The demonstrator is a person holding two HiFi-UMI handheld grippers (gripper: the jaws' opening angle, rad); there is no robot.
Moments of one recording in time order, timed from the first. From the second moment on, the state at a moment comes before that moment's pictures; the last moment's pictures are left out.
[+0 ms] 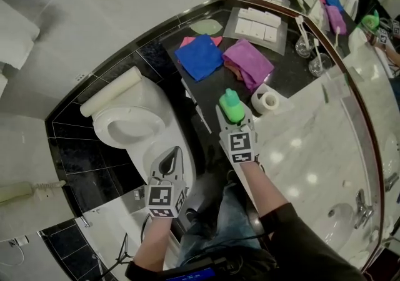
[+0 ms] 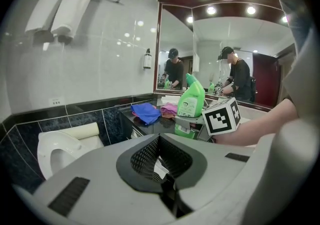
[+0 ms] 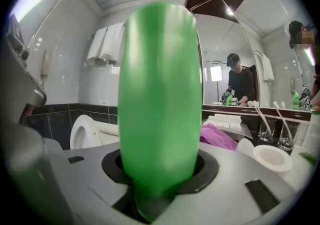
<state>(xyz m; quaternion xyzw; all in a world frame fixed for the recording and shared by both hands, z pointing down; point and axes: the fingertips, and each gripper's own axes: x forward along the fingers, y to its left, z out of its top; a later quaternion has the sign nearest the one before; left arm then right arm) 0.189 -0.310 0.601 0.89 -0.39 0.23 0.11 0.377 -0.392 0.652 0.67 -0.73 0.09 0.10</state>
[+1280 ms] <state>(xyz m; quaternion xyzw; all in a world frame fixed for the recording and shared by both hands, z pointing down) -0.137 -0.100 0.454 0.91 -0.38 0.15 0.06 -0.039 -0.108 0.504 0.29 -0.94 0.08 0.17</state>
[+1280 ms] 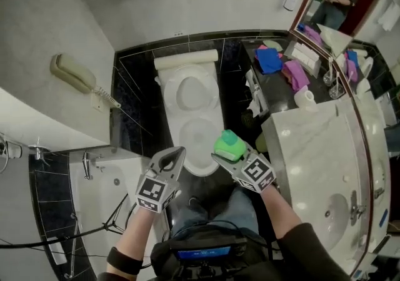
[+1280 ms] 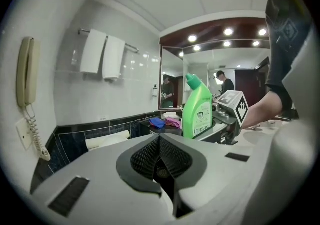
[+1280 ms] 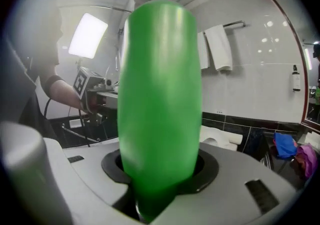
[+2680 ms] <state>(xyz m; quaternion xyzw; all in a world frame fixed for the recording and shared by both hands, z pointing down) -0.075 0.022 0.297 0.98 -0.17 0.07 0.05 -0.107 0.038 0.463 -0.04 -0.98 0.04 0.19</state>
